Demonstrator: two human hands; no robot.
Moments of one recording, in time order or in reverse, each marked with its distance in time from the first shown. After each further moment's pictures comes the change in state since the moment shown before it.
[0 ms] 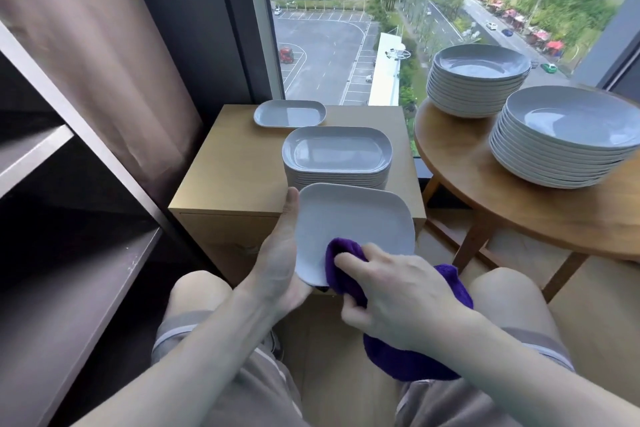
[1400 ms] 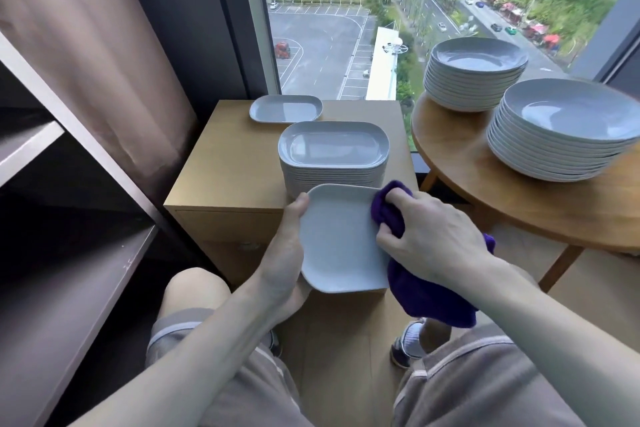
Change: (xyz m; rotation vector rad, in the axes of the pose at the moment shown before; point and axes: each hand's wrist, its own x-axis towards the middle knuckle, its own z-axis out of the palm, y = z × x) left_hand -0.003 -0.004 0.004 0.158 -0.051 0.026; right_hand 0.024 0.062 -0.013 0.038 0.140 0.328
